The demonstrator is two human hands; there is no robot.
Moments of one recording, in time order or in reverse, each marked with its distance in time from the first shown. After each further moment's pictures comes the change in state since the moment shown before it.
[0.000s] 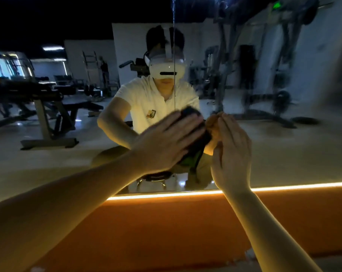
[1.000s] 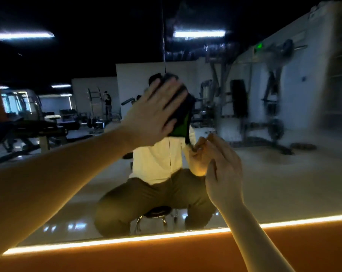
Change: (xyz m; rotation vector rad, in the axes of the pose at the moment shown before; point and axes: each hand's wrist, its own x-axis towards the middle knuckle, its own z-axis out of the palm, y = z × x) left_hand 0.090 -0.138 -0.061 0.087 -0.023 -0.142; right_hand 0.060 -0.011 -0.014 0.057 -0.037 0.073
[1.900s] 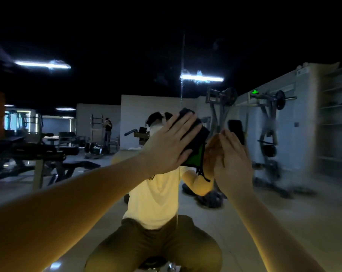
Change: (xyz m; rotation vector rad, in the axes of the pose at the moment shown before) left_hand 0.030 -0.025 -0.011 0.001 0.029 -0.013; right_hand 0.138 -0.035 -0.017 -0.198 -0.021 -0.012
